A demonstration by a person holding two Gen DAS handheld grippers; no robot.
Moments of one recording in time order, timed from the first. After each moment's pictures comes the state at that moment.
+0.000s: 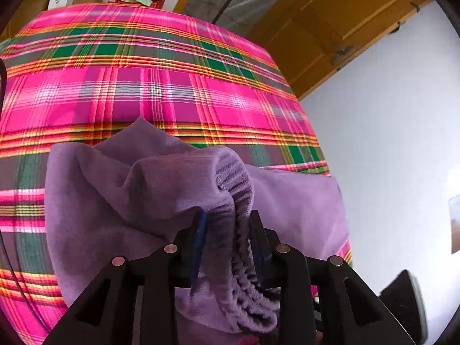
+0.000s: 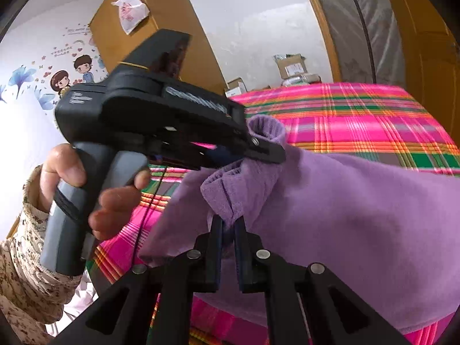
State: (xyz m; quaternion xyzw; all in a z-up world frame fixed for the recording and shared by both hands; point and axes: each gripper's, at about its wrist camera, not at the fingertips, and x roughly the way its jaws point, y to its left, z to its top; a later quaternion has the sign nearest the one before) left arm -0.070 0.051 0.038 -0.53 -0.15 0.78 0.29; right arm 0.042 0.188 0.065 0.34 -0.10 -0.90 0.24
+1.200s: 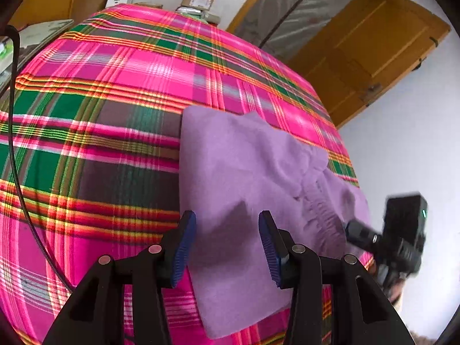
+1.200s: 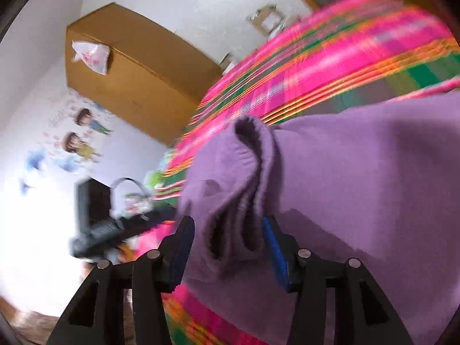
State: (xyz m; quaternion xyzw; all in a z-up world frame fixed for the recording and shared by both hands) left arm -0.010 -0.056 0.020 -0.50 -0.18 0.83 0.19; right arm -0.025 0.281 0.028 0.44 -0.32 -0.78 0.32
